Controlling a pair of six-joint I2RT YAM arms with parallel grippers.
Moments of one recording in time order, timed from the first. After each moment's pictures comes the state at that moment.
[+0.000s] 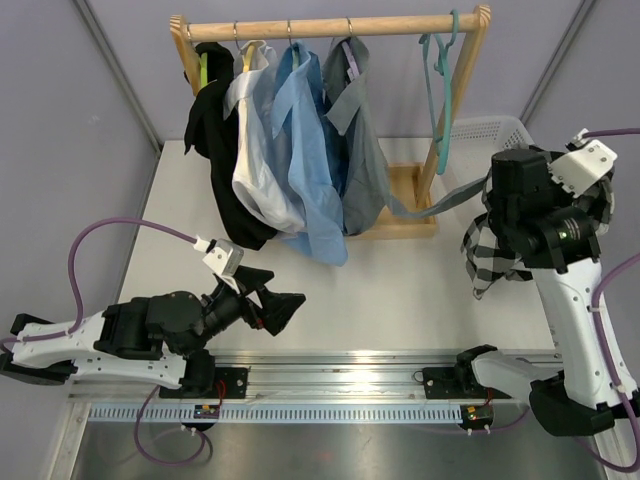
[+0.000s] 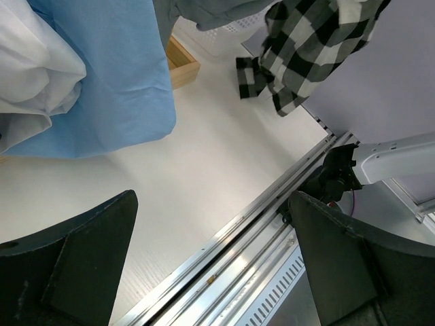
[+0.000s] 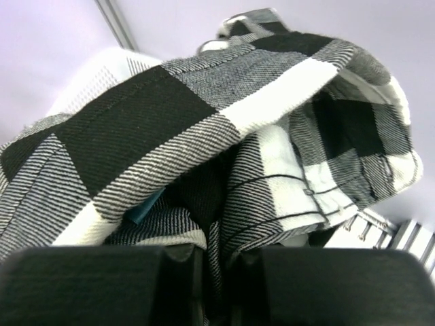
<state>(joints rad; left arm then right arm) -1.56 0.59 0.94 -0.54 -0.71 -0.52 0.32 1.13 1.63 -1.15 1.10 0.73</state>
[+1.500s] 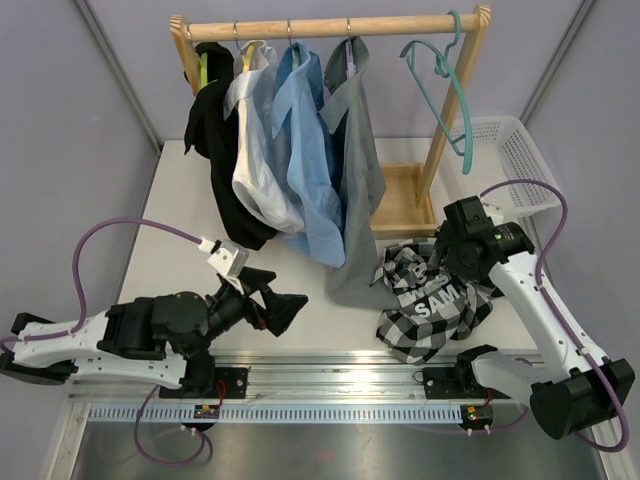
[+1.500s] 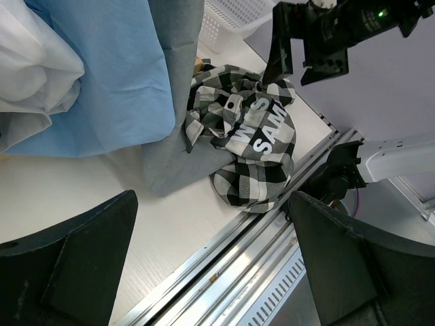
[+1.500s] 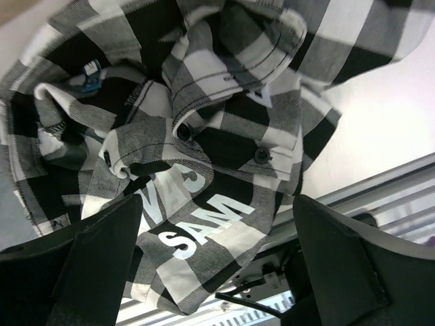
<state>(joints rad) -1.56 0.61 0.94 -0.54 -0.71 -0.52 0.31 1.10 1.13 -1.18 0.35 0.65</state>
